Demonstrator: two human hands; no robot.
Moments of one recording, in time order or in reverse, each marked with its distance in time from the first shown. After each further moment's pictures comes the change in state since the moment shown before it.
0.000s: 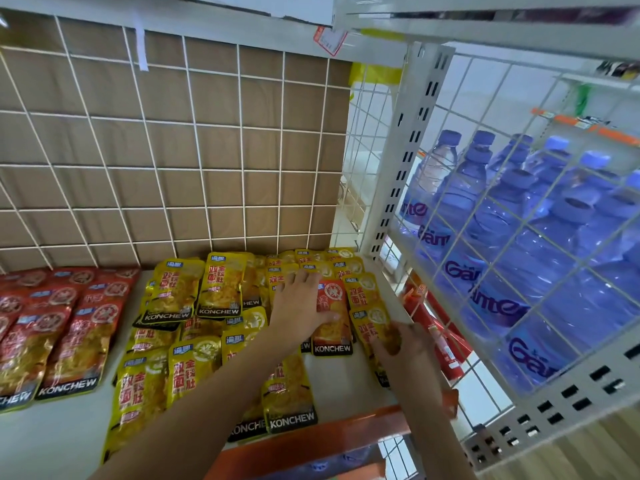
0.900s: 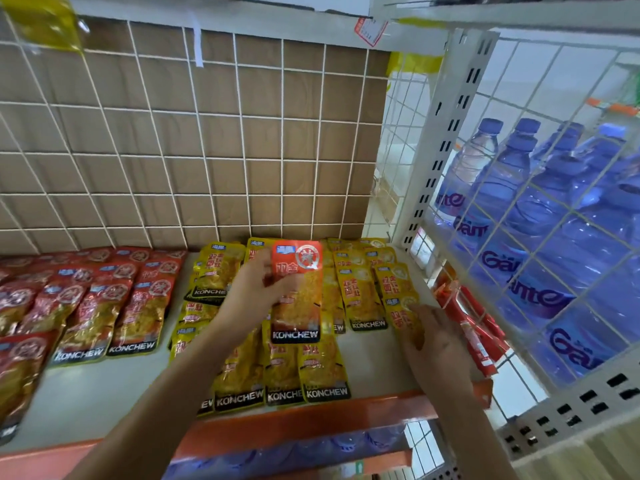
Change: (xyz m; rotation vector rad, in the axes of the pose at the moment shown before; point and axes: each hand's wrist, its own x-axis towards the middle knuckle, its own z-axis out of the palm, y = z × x) left_hand -0.086 -0.051 -0.086 -1.010 0.186 -0.168; right_hand -0.018 -0.022 -0.012 -0.088 0.141 -0.316
